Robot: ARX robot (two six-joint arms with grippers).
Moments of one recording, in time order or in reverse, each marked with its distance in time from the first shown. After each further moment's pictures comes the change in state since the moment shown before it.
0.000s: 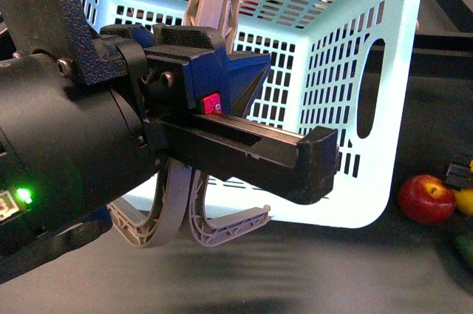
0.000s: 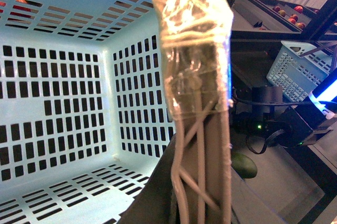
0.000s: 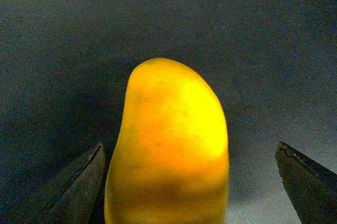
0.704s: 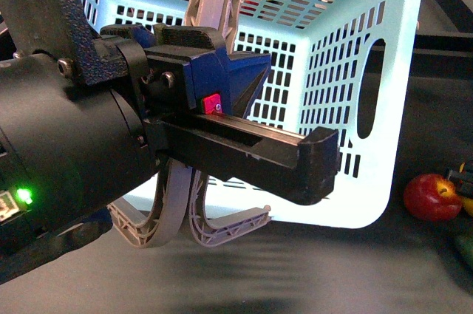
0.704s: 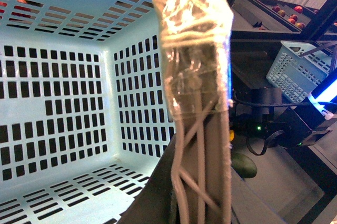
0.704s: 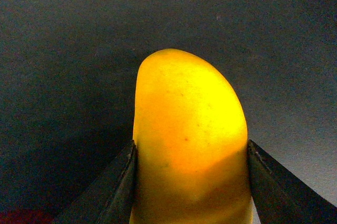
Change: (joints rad) left arm 0.000 0.000 0.000 0.000 0.000 0.000; right arm -0.014 0.011 0.005 -0.021 0.010 -0.003
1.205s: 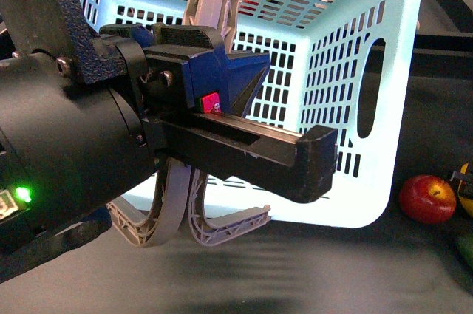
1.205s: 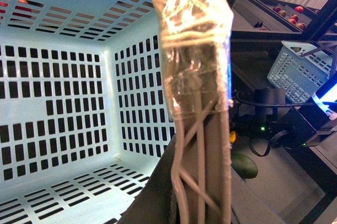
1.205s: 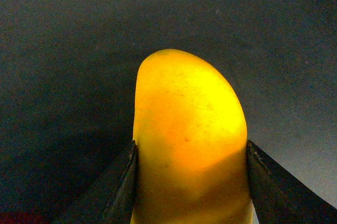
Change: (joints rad) left arm 0.000 0.000 0.000 0.000 0.000 0.000; right arm -0.008 -0.028 -0.032 0.000 -0.037 0.012
